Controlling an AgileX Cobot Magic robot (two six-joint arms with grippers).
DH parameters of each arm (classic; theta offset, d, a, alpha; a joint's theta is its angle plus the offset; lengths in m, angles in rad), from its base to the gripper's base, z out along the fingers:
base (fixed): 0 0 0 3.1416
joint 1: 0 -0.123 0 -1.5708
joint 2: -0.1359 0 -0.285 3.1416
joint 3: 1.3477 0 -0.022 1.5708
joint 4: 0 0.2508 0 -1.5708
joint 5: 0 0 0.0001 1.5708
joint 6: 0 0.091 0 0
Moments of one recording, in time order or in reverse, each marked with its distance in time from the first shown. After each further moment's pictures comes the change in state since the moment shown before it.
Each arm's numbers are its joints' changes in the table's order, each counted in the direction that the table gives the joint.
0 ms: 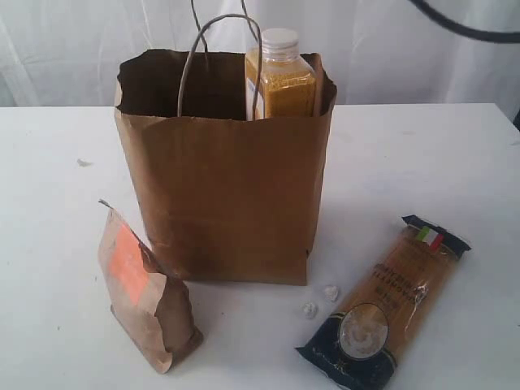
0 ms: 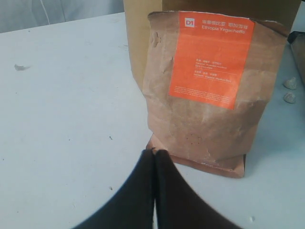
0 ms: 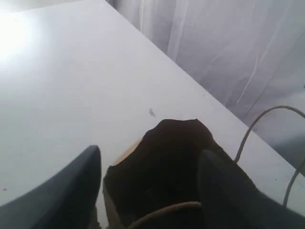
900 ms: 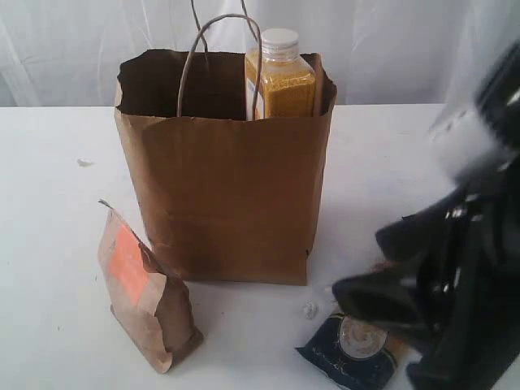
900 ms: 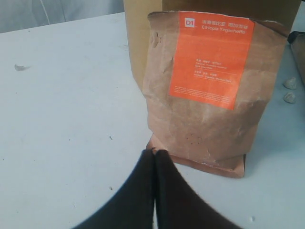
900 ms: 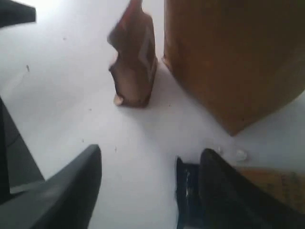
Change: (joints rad) left arm 0.000 0.000 0.000 0.000 0.000 0.000; right arm 0.000 0.719 0.949 0.082 0.033 0.064
